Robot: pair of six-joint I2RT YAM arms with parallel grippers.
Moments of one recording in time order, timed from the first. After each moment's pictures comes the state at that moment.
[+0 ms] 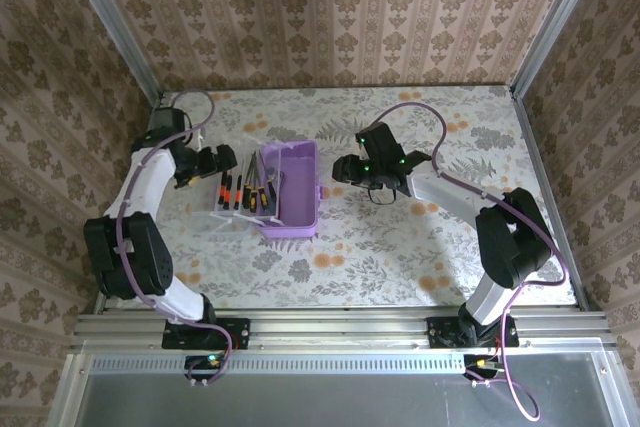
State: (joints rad) left arm 0.02 1.57 1.25 -0.81 0.26 -0.20; right arm 0.52 1.69 1.18 -0.32 -0.20 0.68
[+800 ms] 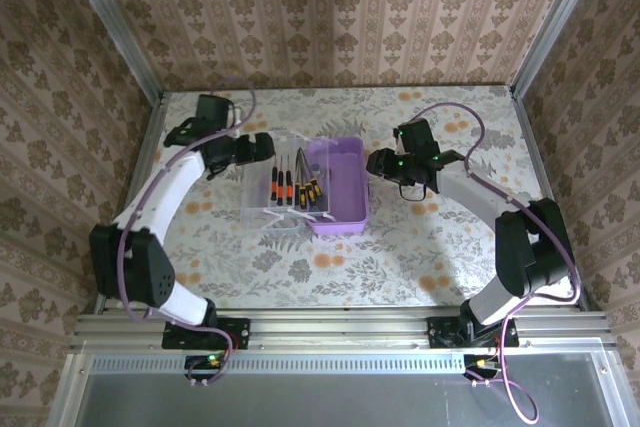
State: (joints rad) left arm -0.21 1.45 1.29 -0.73 0.20 -0.33; right arm 0.32 1.58 1.07 -0.34 -0.22 0.62
